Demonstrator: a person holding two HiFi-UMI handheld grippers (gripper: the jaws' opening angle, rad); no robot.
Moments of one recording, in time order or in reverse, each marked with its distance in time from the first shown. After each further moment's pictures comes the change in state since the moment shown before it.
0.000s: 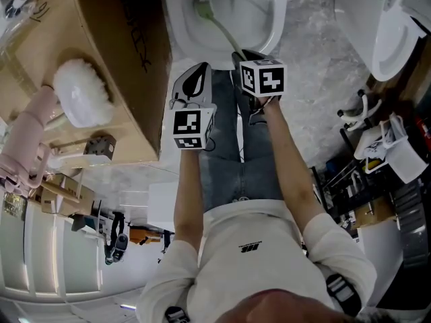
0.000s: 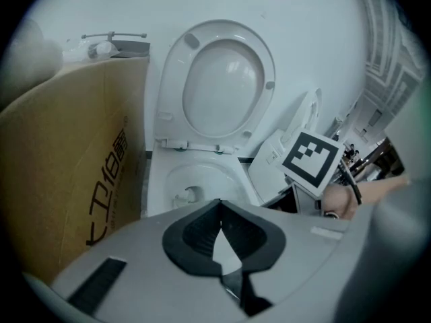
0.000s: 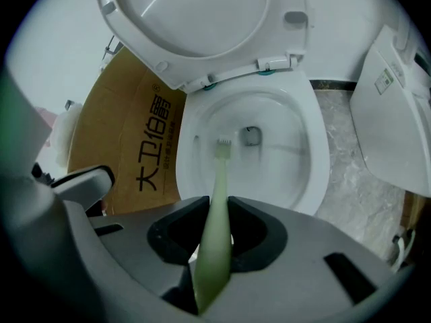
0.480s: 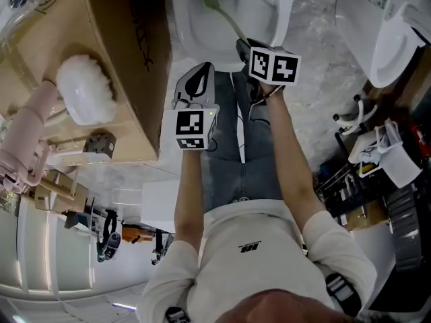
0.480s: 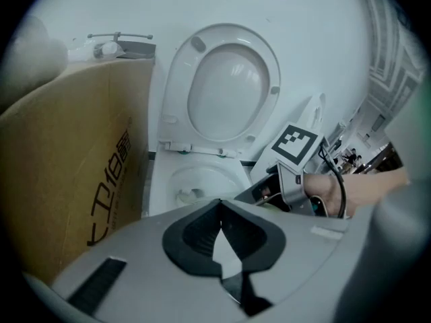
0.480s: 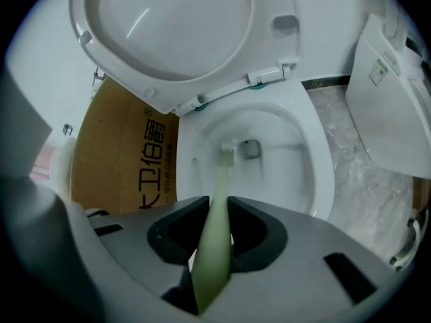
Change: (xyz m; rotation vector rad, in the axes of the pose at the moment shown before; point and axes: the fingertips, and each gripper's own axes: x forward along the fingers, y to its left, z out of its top) left arm -0.001 0.005 0.009 -0.028 -0.024 0.012; right arm -0.001 -0.004 0.049 0.114 -0.074 0.037
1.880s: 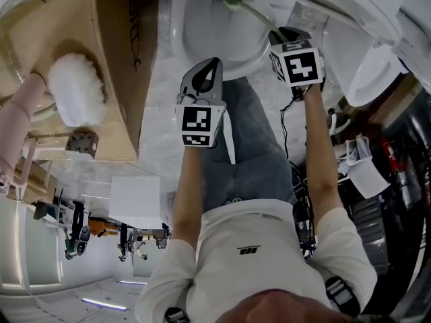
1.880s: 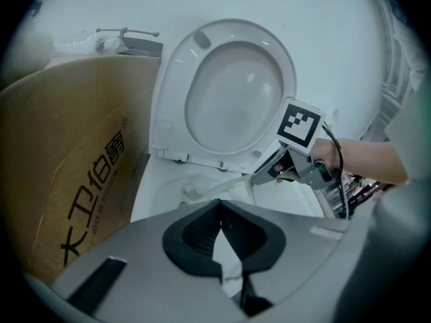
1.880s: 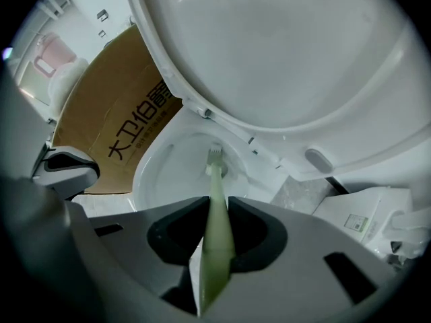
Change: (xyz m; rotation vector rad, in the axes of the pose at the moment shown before) left arm 0.040 -0.013 0.041 -0.102 -0.067 0.028; right arm -0.054 -0.040 0.116 -0.737 0.205 -0.274
